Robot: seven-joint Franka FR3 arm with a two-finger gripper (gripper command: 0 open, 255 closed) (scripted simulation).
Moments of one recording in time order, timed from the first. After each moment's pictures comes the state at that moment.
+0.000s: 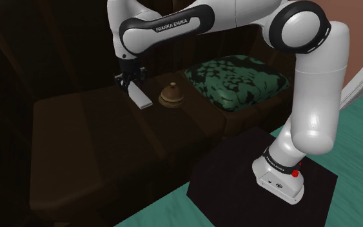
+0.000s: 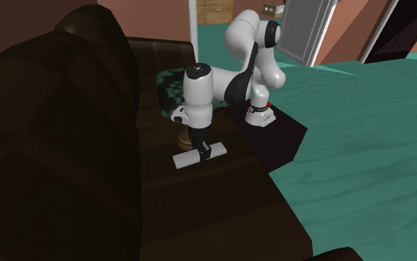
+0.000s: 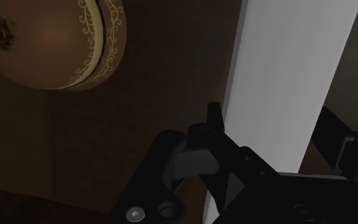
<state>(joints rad) 0.23 0.43 0.33 -1.53 -0.17 1.94 0.60</state>
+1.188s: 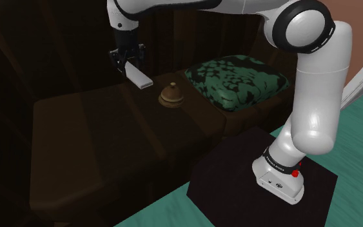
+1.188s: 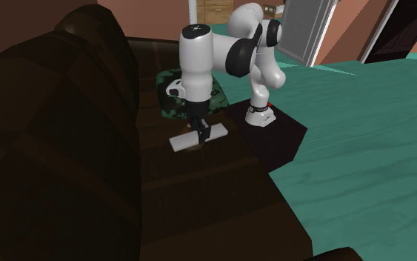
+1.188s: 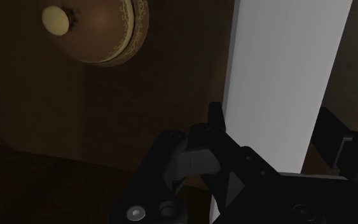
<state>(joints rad) 0.24 0.41 0.34 -1.31 -0.16 1.71 0.58</state>
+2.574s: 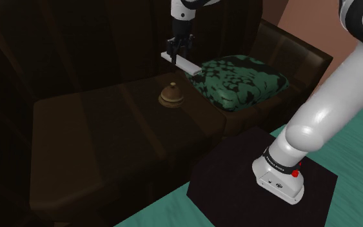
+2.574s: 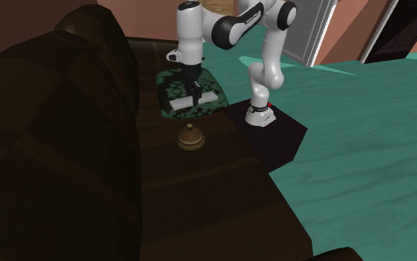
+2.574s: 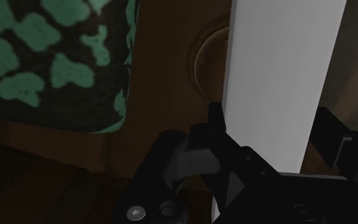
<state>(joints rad) 0.01 -0.08 0.22 -1.87 -0.01 1.81 0.23</state>
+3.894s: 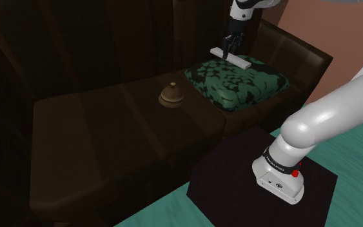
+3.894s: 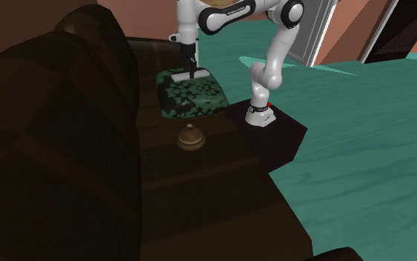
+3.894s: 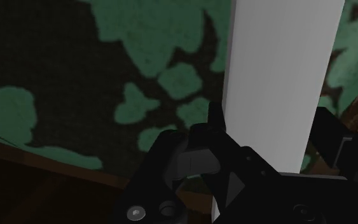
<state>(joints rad) -0.18 -0.36 -0.08 -2.17 -0.04 1.83 -0.24</state>
